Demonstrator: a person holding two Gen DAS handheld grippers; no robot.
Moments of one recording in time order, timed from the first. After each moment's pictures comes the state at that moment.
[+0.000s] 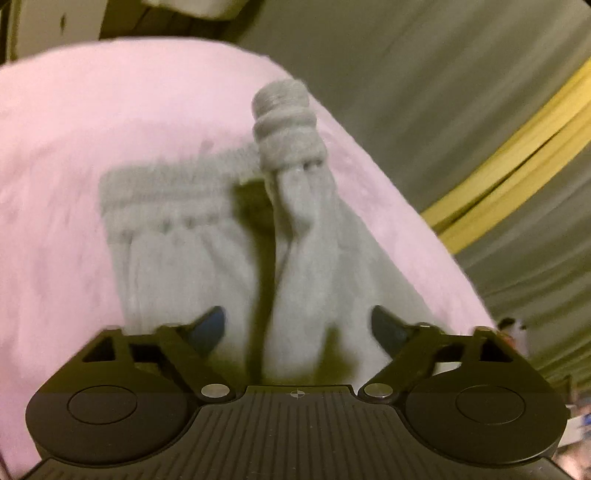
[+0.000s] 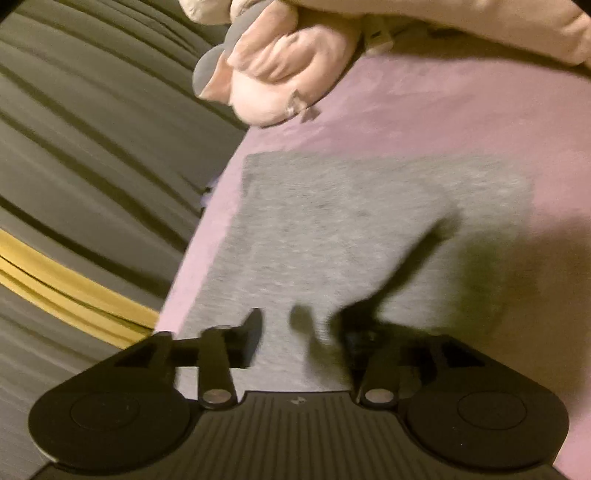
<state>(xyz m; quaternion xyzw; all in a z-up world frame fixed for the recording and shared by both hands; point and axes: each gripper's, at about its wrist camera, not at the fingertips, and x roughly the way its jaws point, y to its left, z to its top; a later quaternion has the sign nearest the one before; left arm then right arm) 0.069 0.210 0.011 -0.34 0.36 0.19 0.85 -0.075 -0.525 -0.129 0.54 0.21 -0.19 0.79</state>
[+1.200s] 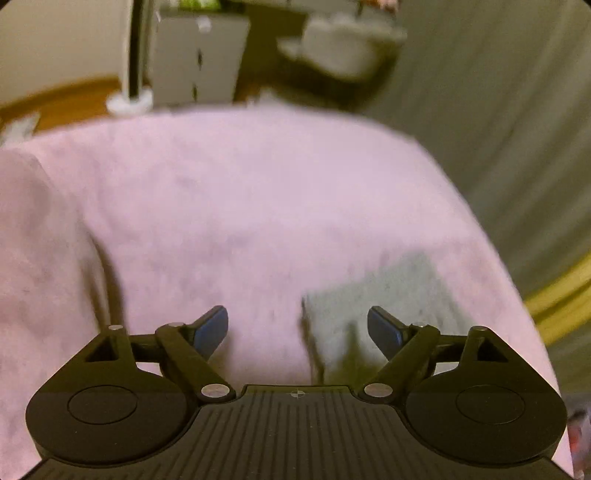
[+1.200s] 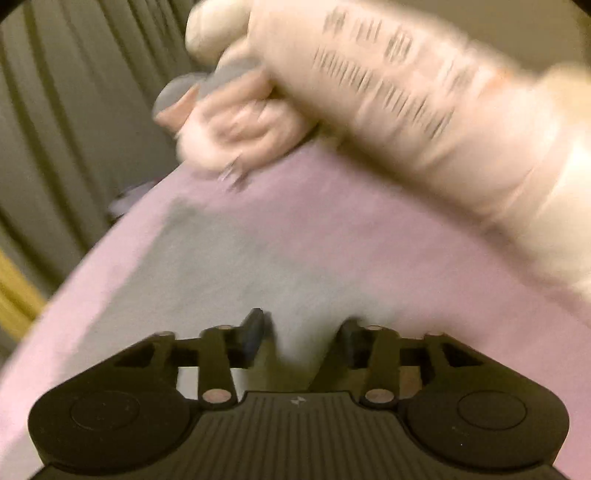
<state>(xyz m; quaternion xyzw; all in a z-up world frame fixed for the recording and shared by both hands) -0.006 0.259 0.064 -0.34 0.31 0.39 0.80 -0.076 -0.539 -0.080 0.31 0.26 -0.39 0.82</state>
